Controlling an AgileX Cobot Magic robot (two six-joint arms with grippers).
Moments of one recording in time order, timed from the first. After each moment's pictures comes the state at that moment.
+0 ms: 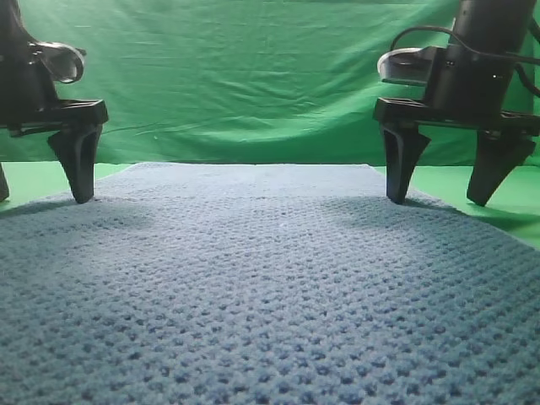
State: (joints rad) left arm -0.18 1.92 -1.23 -0.06 0.59 -0.07; right arm 0.31 2.00 -1.36 0.14 0.76 -0.15
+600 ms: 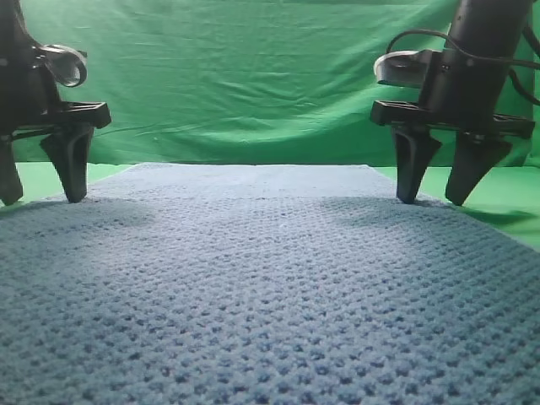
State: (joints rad) left arm -0.18 1.94 -1.24 -0.08 0.59 -0.07; right arm 0.31 2.04 -1.38 0.17 0.76 -0.19
